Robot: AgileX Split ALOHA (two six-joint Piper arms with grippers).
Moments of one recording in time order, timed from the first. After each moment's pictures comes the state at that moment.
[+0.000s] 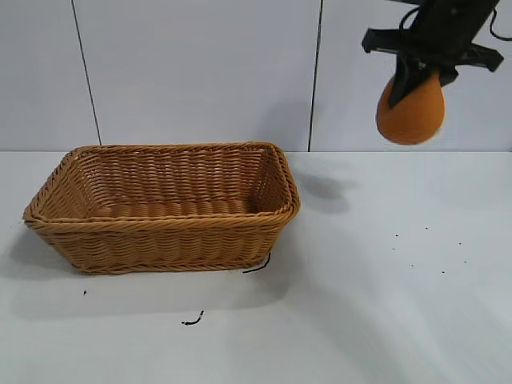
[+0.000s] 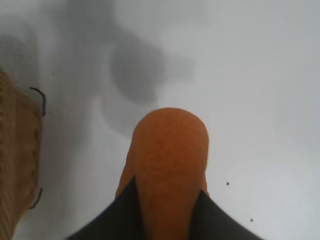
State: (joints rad) left arm -0.03 0.00 -0.50 -0.05 1.07 0.00; right arm 0.26 2.05 -1.96 0.18 1.02 0.01
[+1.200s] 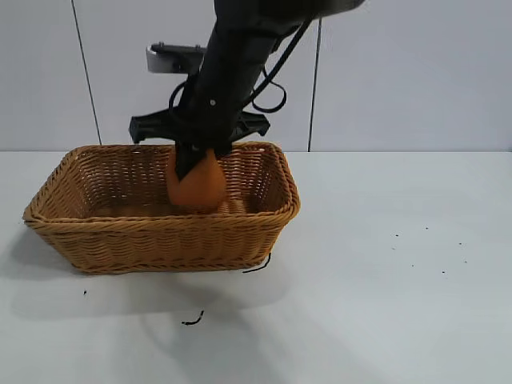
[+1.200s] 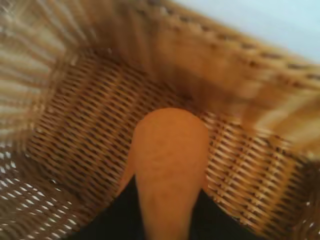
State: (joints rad) left arm -0.03 0.00 -0.50 -0.05 1.07 0.00; right arm 0.61 2.35 -2.02 0.16 0.83 0.03
